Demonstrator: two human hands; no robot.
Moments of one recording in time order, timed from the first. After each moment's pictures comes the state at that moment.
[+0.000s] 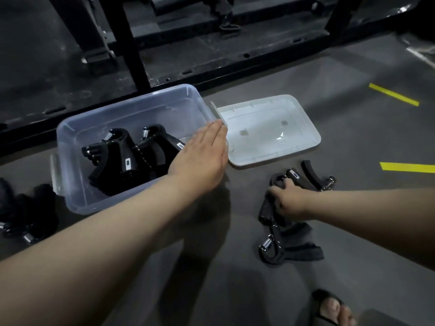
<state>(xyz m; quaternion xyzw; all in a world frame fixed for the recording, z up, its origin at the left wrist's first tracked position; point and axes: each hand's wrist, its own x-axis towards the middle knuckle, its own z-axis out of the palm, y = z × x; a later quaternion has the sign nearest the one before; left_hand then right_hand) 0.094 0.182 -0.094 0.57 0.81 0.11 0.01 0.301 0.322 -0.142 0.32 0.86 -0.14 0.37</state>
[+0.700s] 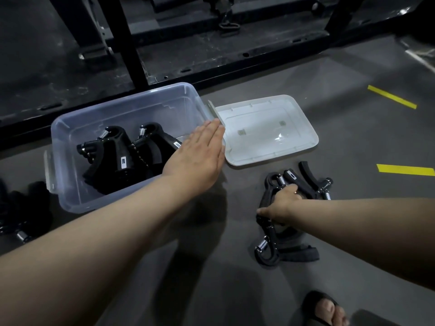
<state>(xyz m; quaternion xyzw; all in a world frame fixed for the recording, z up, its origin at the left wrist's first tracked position) 0.090 0.181 -0.100 0.58 0.81 0.10 0.02 0.291 0.296 -0.154 0.62 0.70 -0.27 0.23</state>
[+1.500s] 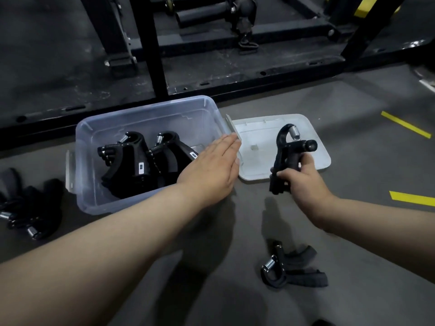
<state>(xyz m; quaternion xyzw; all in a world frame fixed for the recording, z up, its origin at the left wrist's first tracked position) 0.087 0.175 -0.088 0.57 0.80 0.18 0.08 0.254 0.304 -0.068 0.45 0.65 -0.59 -0.16</state>
